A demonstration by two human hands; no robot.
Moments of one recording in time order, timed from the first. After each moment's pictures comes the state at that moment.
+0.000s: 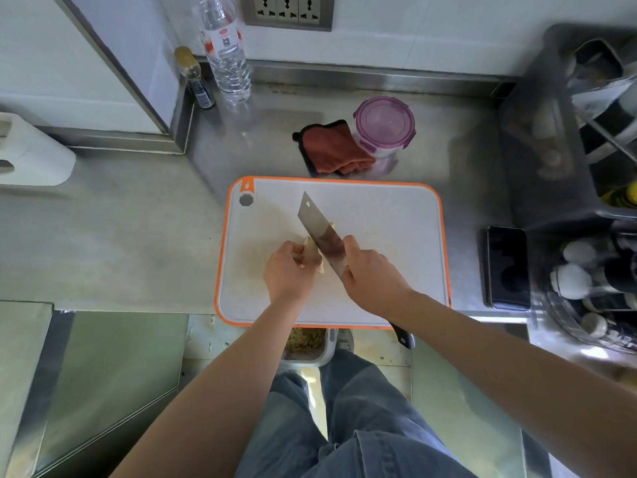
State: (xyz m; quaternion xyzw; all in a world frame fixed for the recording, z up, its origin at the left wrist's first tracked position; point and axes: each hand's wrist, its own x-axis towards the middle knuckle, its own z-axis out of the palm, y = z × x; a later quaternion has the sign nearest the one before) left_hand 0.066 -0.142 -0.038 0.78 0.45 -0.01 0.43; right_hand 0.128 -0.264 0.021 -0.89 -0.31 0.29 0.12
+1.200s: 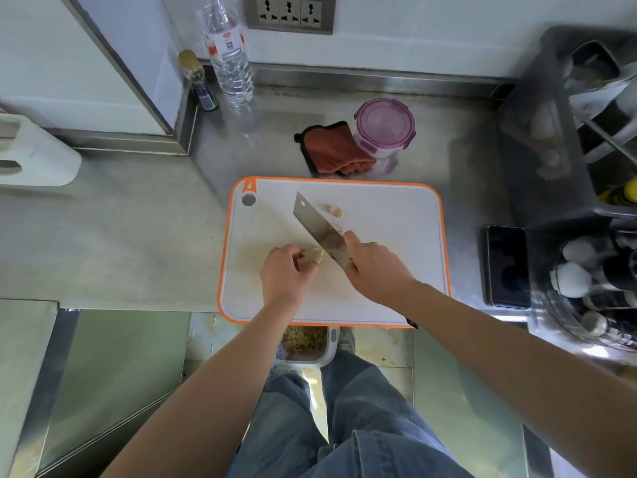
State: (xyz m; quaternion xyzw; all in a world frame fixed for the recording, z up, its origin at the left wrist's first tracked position) left_hand 0.053 -0.129 -0.042 0.87 0.37 -0.03 0.34; right_hand 0.140 -0.268 0.013 -0.89 -0.36 0.25 0.10
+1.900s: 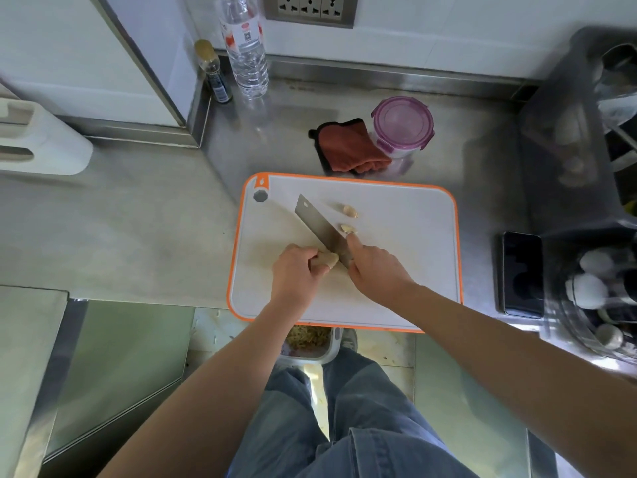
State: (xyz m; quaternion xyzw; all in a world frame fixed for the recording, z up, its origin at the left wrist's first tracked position) left_hand 0.050 -0.121 -0.040 0.89 0.29 -0.08 0.35; right_hand 0.139 -0.253 -0.007 -0.89 -0.36 0.27 0.07
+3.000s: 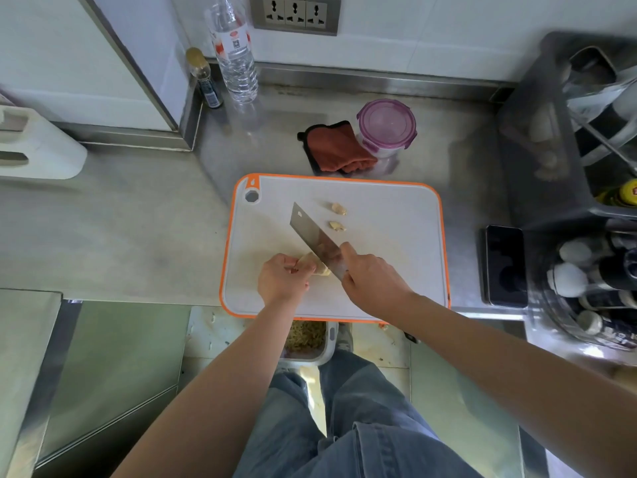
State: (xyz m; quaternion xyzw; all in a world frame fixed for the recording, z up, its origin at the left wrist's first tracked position) left_hand 0.040 -0.139 -0.041 0.67 0.51 -0.02 0.53; right_hand 0.114 -0.270 0.022 -0.88 -0.37 0.28 0.07
